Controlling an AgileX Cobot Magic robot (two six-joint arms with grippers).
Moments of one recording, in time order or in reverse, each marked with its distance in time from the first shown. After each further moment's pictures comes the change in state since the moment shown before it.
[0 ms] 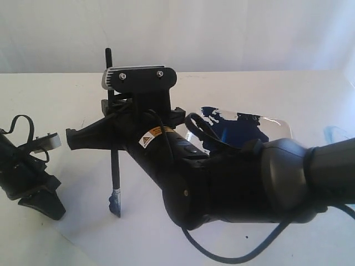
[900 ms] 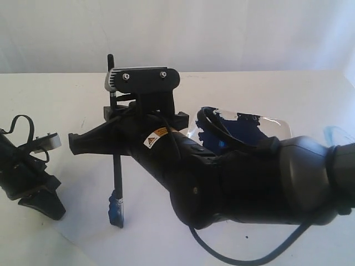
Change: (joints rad) left arm 0.000 0.000 0.000 0.000 0.000 0.000; right arm 0.000 -0.043 0.020 0.032 0.086 -0.019
